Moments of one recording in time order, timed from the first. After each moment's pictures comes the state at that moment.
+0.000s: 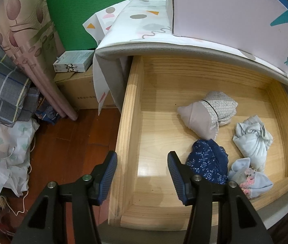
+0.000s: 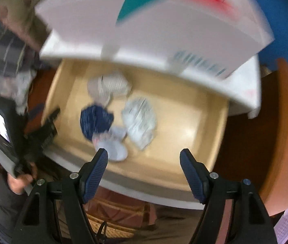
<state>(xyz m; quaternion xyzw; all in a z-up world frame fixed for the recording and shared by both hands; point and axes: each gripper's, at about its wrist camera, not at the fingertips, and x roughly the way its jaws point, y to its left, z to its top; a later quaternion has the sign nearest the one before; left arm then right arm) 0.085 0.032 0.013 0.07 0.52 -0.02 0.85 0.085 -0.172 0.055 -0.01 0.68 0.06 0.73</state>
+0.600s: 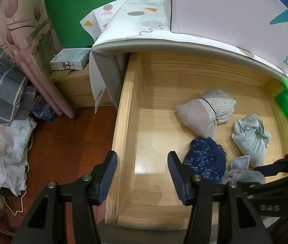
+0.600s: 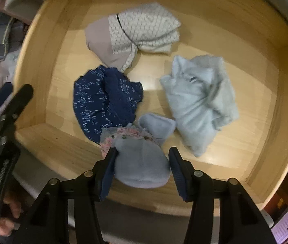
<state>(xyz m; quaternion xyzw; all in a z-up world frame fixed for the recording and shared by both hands) 0.087 0.034 0.011 0.06 0.53 -0.03 0.85 0.108 -0.098 -0.090 -0.01 0.75 0.06 0.66</state>
